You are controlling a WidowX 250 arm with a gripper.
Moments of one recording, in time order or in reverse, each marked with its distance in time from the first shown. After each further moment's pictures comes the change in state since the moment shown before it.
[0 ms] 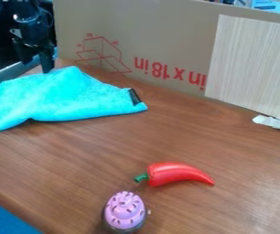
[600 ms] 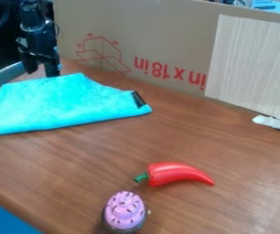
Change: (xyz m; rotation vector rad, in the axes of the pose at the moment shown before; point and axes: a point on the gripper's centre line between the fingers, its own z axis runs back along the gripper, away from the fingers) arm -0.005 -0.016 -0.012 -0.023 0.031 -0.034
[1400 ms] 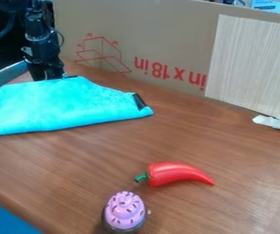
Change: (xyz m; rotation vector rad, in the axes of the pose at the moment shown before) arm -0.007 -0.011 -0.015 -0.001 0.021 -0.010
